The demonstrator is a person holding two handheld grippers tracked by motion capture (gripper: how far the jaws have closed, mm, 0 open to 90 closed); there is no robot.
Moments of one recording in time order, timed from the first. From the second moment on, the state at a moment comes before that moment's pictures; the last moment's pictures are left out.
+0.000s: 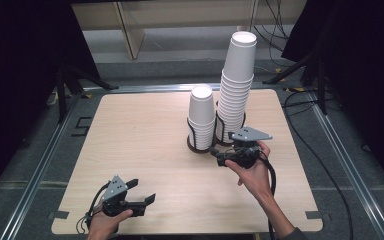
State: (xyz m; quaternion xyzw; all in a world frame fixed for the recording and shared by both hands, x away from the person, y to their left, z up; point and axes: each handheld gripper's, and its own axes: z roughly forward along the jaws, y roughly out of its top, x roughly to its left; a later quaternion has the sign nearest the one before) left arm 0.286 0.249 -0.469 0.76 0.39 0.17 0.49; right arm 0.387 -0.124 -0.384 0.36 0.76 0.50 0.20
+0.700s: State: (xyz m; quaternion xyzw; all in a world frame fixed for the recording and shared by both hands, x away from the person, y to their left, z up) left arm 0.286 0.247 -0.470 0.76 0.39 0.17 0.49; right arm 0.421 -0.104 -0.357 0.36 0.74 0.52 0.20
